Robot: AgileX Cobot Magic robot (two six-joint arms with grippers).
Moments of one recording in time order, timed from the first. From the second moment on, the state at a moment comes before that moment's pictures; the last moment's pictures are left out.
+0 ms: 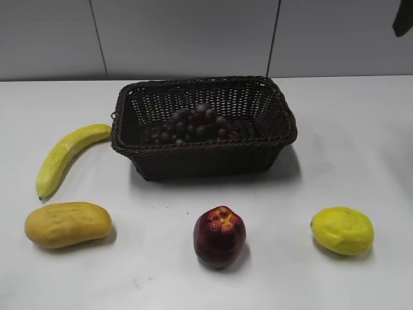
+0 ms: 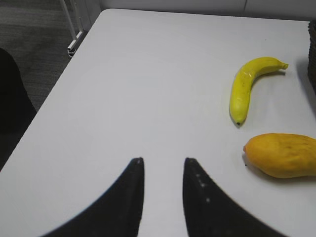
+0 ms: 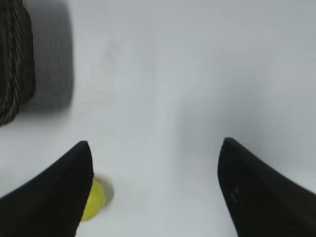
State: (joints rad) left arm -0.02 0.00 -0.48 0.10 1.08 -0.02; right arm 0.05 1.78 -1.77 0.08 1.18 -0.07
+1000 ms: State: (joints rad) left arm -0.02 0.00 -0.48 0.10 1.08 -0.02; right arm 0.05 0.82 -0.56 0.06 1.04 -0.03
